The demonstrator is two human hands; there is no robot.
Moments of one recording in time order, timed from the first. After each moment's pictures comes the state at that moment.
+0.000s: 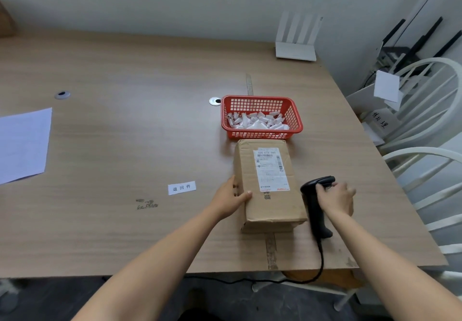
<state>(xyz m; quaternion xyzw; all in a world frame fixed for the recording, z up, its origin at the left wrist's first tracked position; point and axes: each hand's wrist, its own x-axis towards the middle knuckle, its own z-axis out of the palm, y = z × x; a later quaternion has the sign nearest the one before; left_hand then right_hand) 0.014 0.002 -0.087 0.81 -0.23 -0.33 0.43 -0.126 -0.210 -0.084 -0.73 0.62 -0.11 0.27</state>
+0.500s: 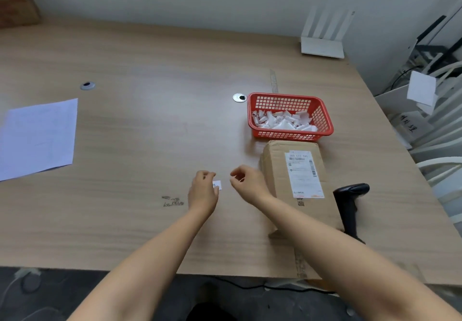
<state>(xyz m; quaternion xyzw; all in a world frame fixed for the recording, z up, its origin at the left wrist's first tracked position) 0.088 0.082 -0.123 0.93 -0.17 -0.14 0.30 0.030 -0.032 -0.069 -0.87 0.26 -0.01 0.43</state>
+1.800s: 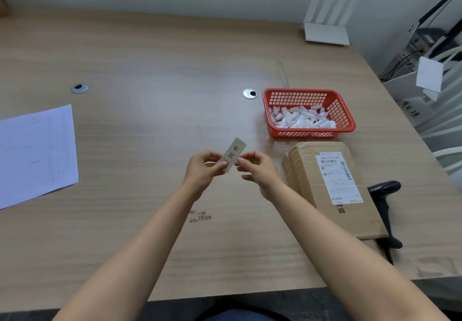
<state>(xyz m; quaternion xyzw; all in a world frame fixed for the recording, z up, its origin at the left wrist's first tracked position) 0.186 0.118 -0.072 0.70 -0.13 -0.29 0.64 0.101 -0.005 -0.062 -0.64 0.33 -0.07 0.68</state>
